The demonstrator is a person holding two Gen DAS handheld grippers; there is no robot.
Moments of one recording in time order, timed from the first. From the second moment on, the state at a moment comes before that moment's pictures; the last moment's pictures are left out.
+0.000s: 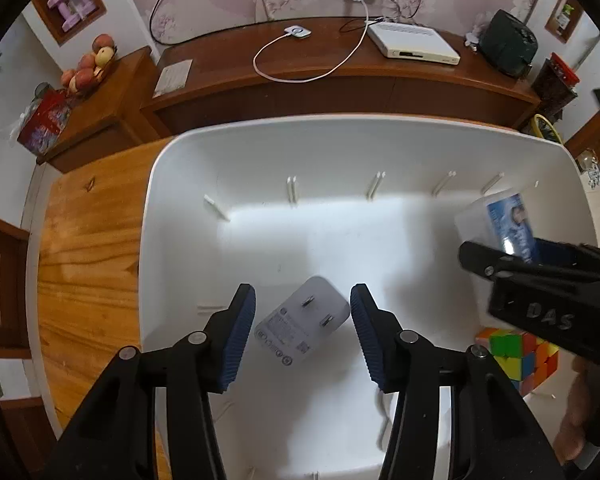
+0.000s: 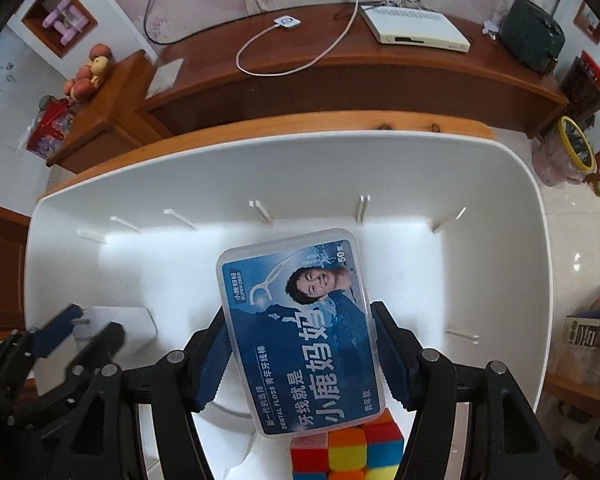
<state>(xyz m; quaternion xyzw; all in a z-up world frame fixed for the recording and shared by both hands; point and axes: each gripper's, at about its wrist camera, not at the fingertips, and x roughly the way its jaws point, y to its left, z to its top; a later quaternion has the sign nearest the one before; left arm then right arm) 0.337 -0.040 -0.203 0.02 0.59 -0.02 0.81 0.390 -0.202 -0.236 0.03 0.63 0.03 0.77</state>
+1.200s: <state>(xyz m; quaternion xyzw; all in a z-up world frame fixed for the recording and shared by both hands) 0.193 -0.038 -0.054 0.04 0.49 -0.07 0.87 0.219 -0.202 -0.080 0.06 0.49 0.04 0.87</state>
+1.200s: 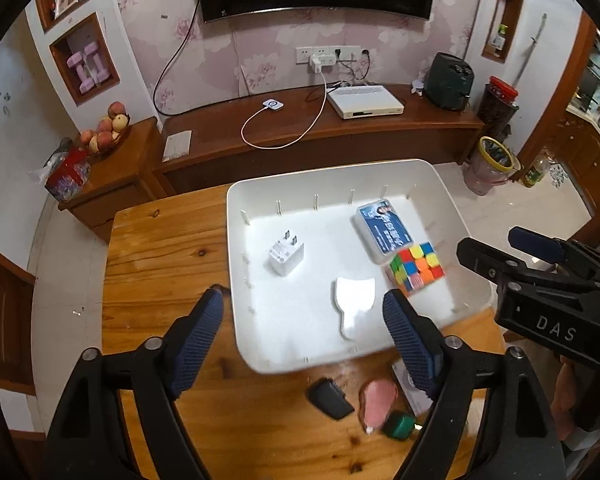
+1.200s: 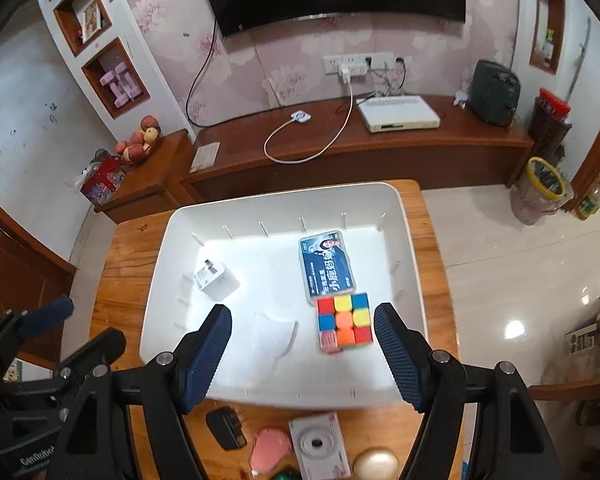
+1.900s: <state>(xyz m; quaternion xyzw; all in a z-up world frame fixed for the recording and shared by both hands) 0.117 -0.029 -0.034 0.03 0.48 -0.12 0.87 0.086 -0.196 -0.047 0.06 0.45 0.01 0.89</state>
